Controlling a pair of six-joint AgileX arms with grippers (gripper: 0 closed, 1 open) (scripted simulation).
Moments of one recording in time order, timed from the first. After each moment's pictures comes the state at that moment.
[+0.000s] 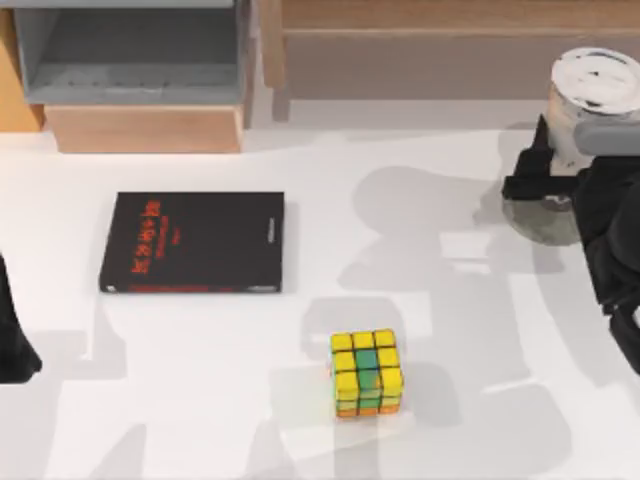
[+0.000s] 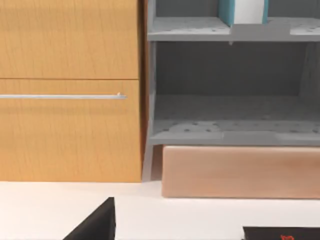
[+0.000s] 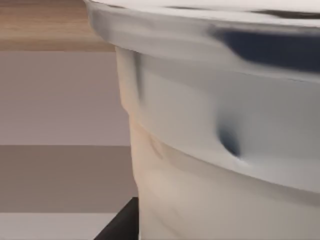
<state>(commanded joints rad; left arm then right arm) 0.00 0.00 0.00 0.00 0.00 0.00 0.27 2.14 0.63 1.51 0.30 0.00</state>
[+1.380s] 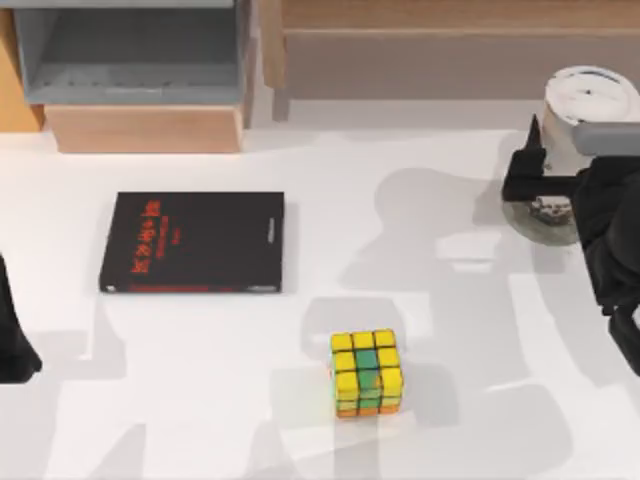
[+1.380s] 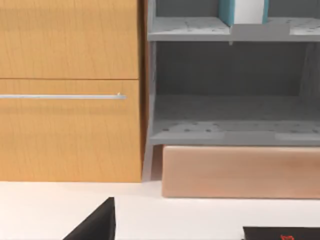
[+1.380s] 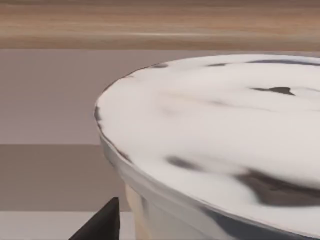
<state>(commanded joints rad) 0.00 0.00 0.00 0.00 0.00 0.00 0.27 2.14 0.63 1.51 0.30 0.00</state>
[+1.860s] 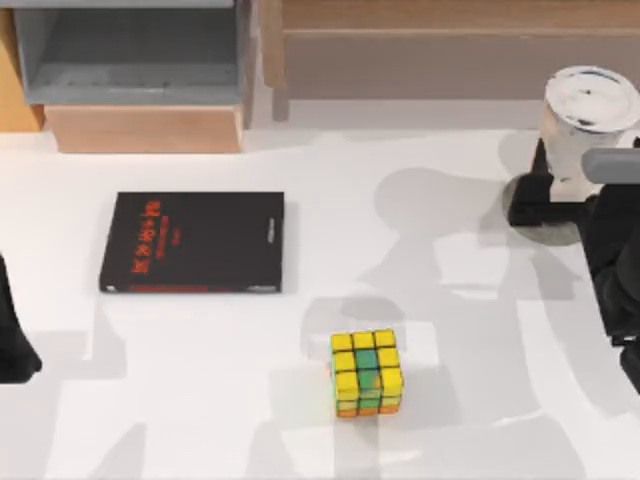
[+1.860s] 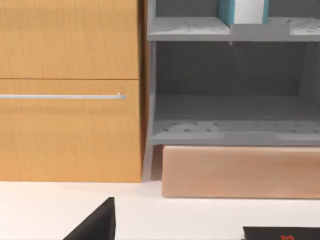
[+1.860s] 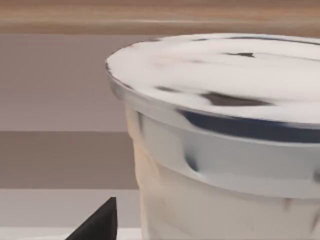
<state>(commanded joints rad) 0.00 0.00 0.00 0.00 0.00 0.00 0.30 2.10 0.51 1.59 0.33 0.00</state>
